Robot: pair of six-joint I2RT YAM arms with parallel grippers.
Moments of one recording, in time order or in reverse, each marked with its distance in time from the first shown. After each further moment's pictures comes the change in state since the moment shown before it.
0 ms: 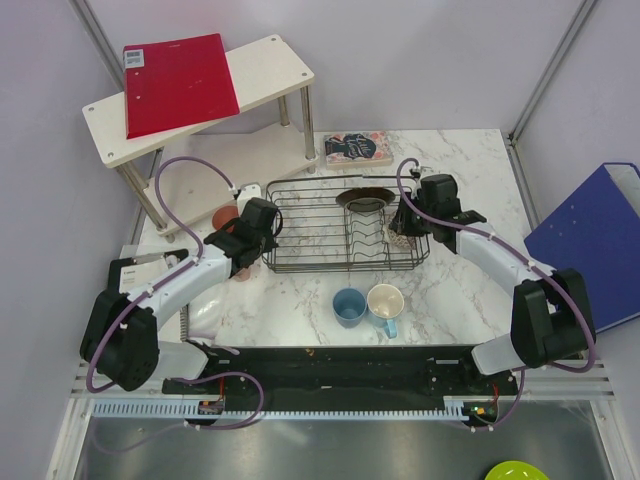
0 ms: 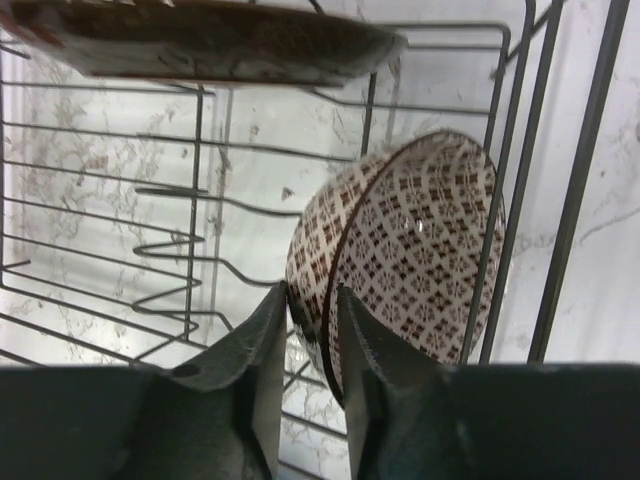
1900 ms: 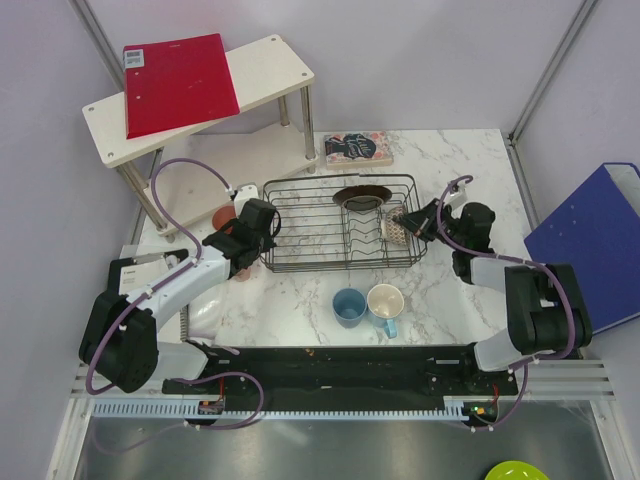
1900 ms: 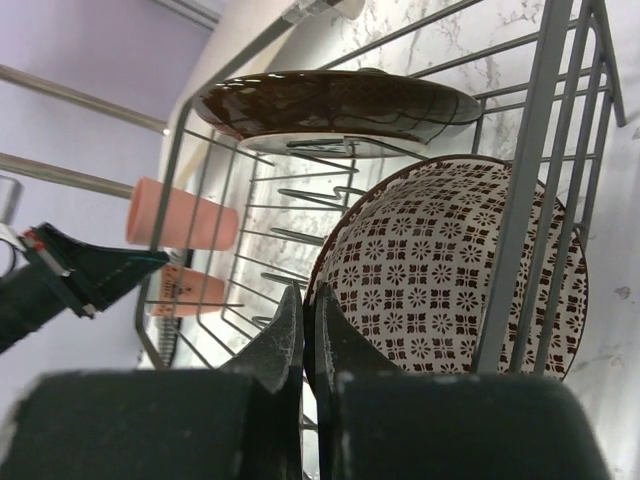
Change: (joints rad) left arm 0.002 -0.009 -0.015 0.014 -0.018 -0.016; right arm -0.234 0.042 -0.401 0.896 -0.492 0.420
